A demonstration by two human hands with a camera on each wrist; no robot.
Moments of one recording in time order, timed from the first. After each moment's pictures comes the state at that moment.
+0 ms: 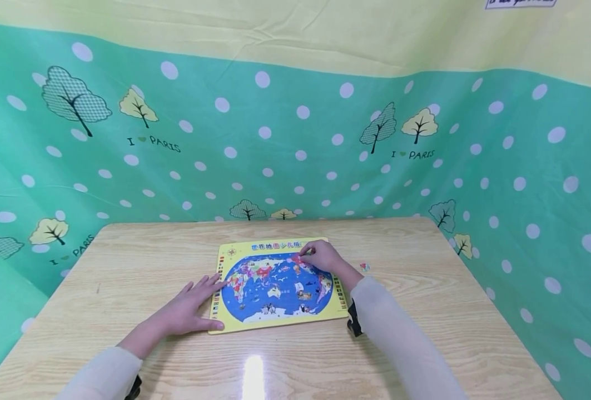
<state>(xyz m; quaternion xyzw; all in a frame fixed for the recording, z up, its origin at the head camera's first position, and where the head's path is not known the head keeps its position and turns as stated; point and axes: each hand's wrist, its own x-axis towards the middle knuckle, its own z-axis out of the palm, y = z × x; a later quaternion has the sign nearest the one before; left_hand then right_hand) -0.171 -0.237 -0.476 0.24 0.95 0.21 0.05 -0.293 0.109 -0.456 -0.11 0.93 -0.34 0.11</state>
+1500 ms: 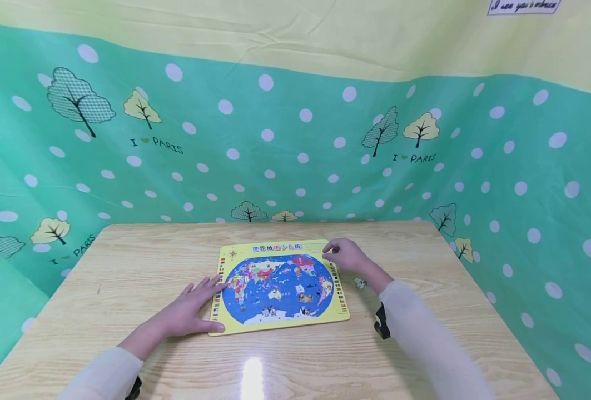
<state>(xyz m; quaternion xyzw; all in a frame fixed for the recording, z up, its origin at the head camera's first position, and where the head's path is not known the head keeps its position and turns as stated) -0.170 -0.236 -0.475 0.23 0.94 0.23 0.05 -0.283 0.157 -0.432 -0.09 0.94 -0.33 0.08</state>
